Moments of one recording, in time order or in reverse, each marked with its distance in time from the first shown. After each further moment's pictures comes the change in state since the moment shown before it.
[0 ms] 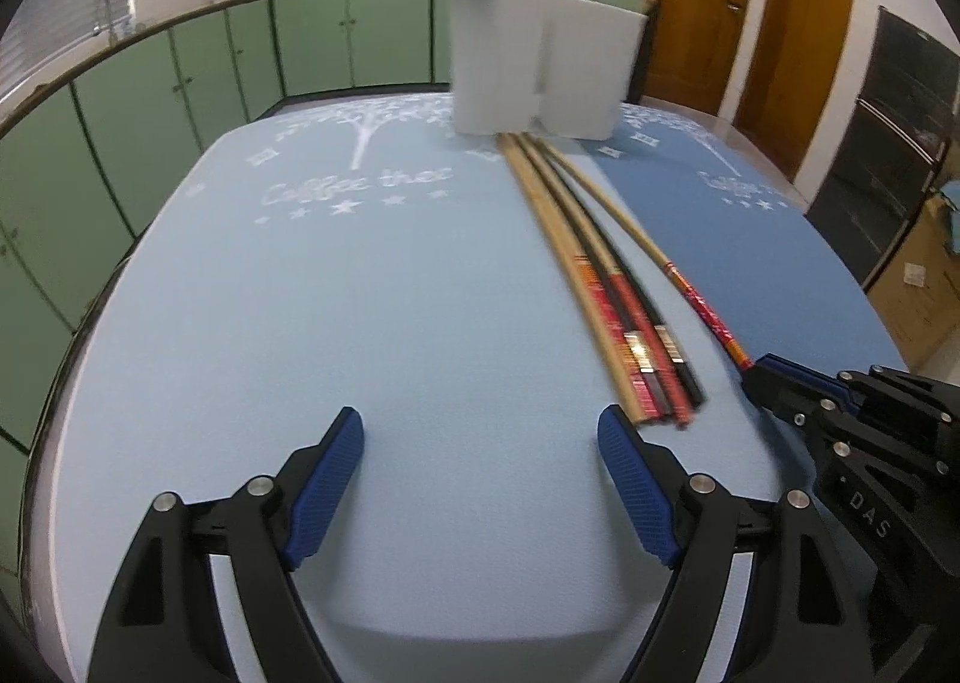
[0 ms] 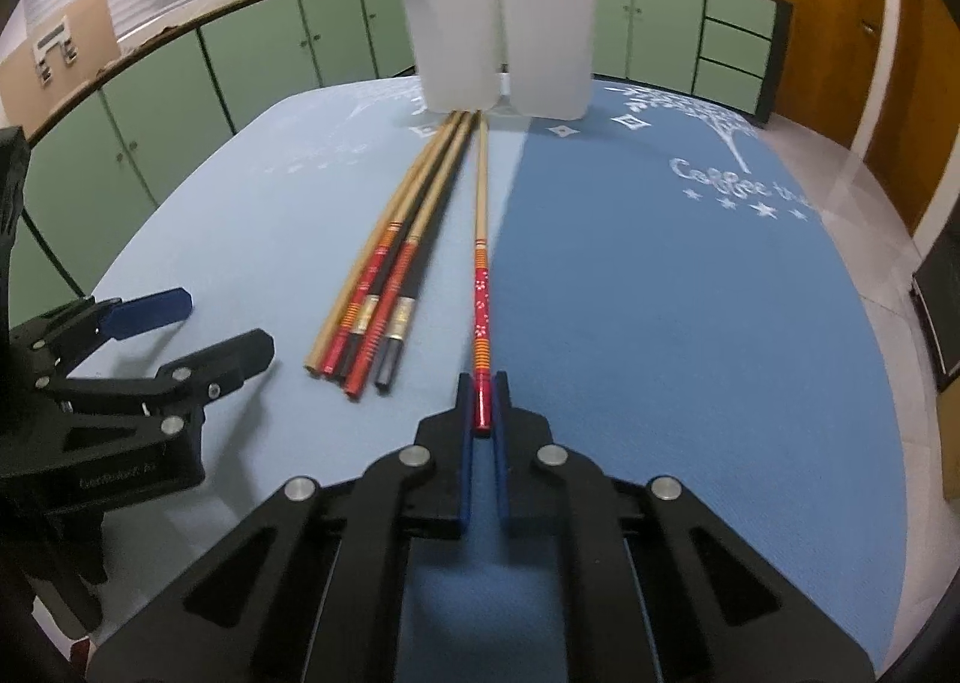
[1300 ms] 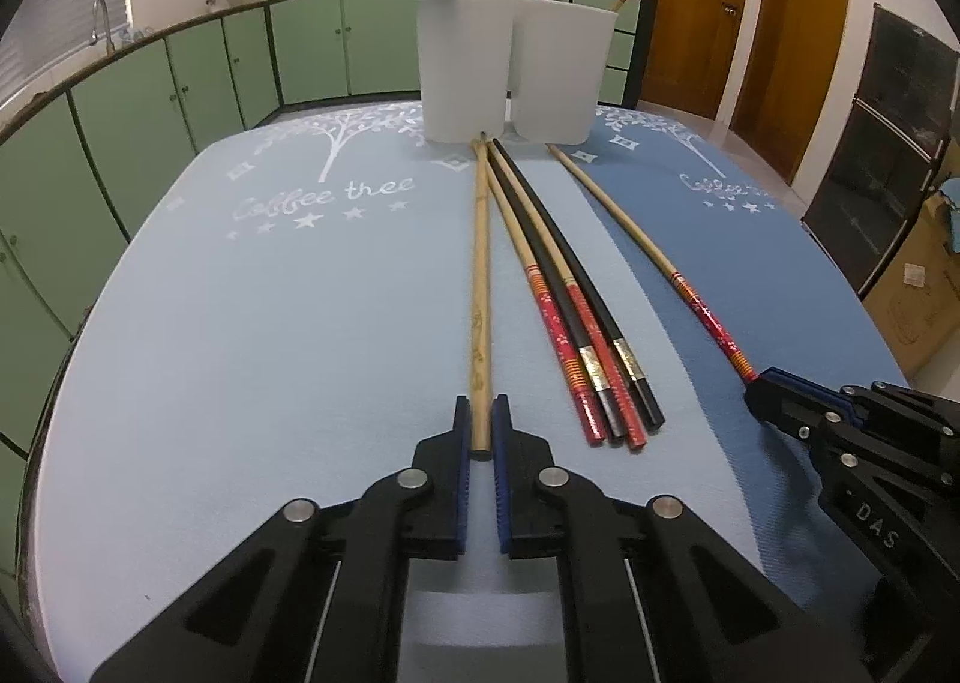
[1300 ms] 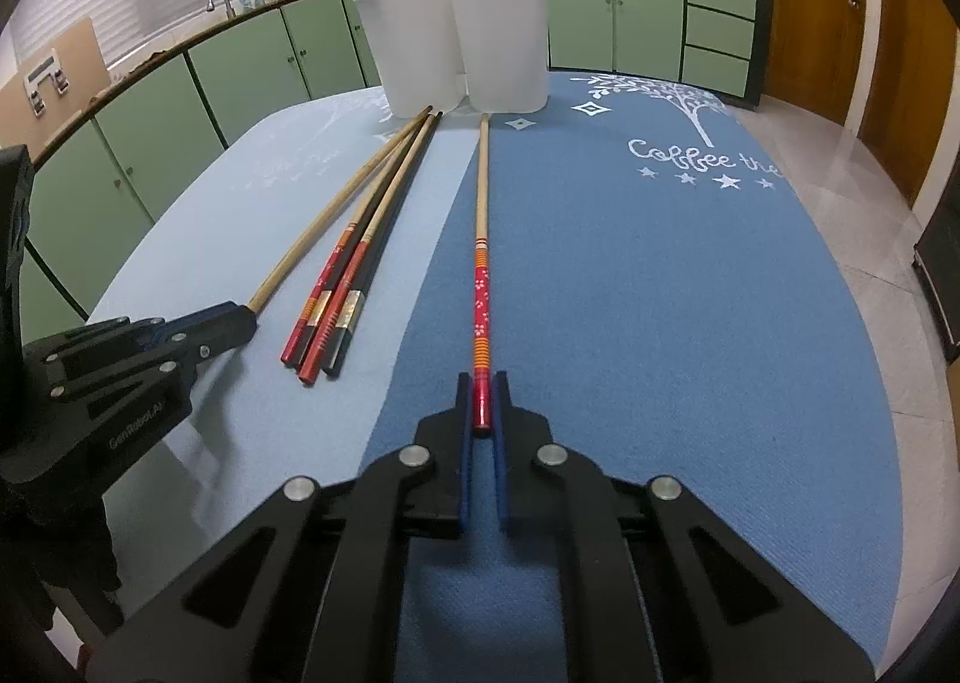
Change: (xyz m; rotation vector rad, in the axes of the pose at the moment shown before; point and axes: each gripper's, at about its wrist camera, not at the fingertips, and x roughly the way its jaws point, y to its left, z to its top) left arm 0.003 -0.020 0.004 -0.002 -0.018 0.006; right arm -0.005 -0.022 -0.009 0.051 -0.008 0.024
